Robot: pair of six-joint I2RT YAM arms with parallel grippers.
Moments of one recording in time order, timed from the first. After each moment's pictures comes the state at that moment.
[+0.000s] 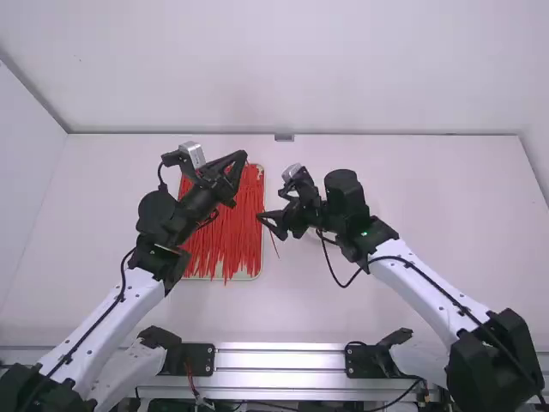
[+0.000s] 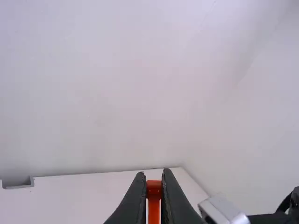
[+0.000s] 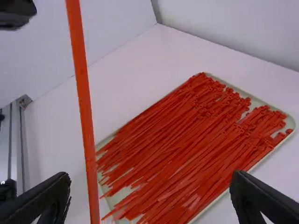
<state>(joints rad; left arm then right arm) -0.31 1.03 0.65 0.57 0.29 -0.58 0.53 1.32 0.83 0.04 -0.61 0.05</state>
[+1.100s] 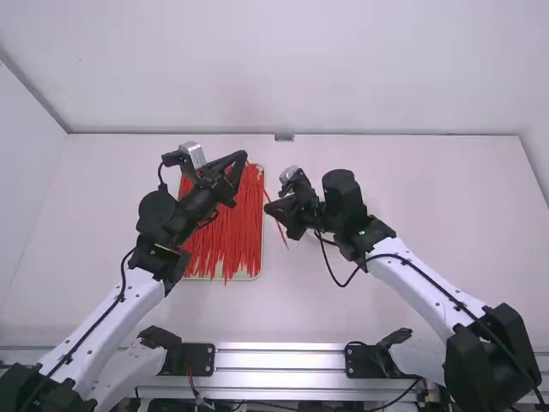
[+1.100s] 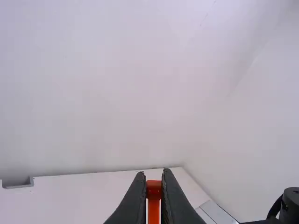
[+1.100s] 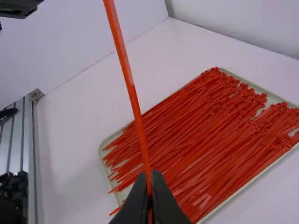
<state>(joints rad) -0.31 1.03 0.65 0.57 0.29 -0.58 0.53 1.33 0.83 0.03 -0.64 0.05</state>
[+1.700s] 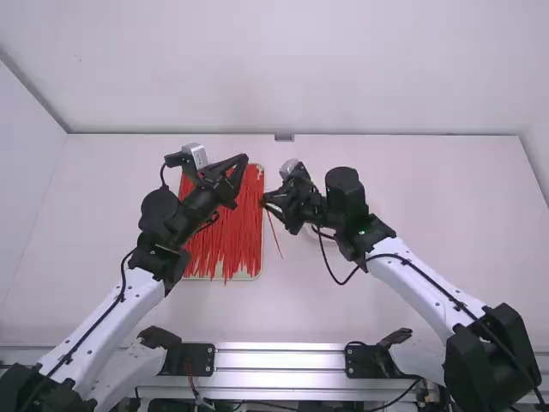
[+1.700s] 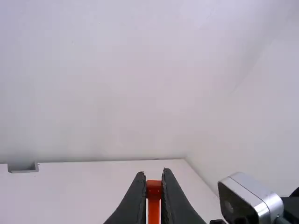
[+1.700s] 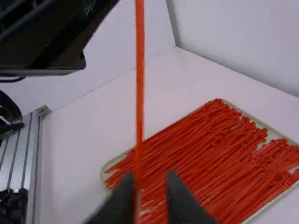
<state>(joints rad) -0.31 1.03 0.65 0.52 0.29 -0.59 0.53 1.33 0.83 0.17 -0.68 0.08</state>
